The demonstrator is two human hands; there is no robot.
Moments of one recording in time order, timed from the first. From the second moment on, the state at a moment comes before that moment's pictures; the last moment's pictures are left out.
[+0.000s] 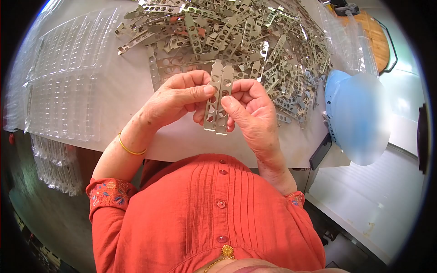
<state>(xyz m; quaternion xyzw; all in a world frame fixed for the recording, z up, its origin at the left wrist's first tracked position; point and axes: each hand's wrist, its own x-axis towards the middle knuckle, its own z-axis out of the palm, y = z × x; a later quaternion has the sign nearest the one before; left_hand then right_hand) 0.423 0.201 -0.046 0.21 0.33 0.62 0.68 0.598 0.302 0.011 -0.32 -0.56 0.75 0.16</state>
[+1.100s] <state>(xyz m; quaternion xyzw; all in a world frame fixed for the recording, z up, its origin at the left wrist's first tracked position) 0.432 0.205 -0.049 0.28 0.40 0.63 0.61 0.600 0.292 0.006 -0.33 -0.62 0.69 0.18</state>
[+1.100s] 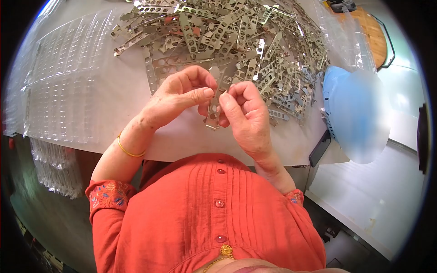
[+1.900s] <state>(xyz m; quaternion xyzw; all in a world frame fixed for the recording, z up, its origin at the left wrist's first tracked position) 0.423 0.204 -0.048 0.20 0.38 0.65 0.62 0.603 0.292 0.009 -0.34 -0.62 0.69 0.15</state>
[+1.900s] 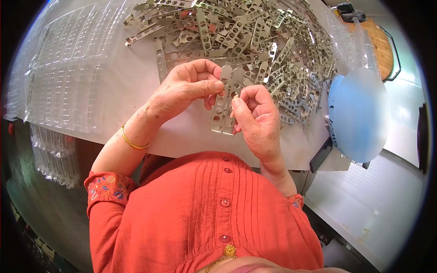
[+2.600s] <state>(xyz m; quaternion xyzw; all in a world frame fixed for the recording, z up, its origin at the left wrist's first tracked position) 0.419 0.203 -0.056 0.22 0.34 0.66 0.63 0.610 0.303 -0.003 -0.33 -0.59 0.72 0.17</state>
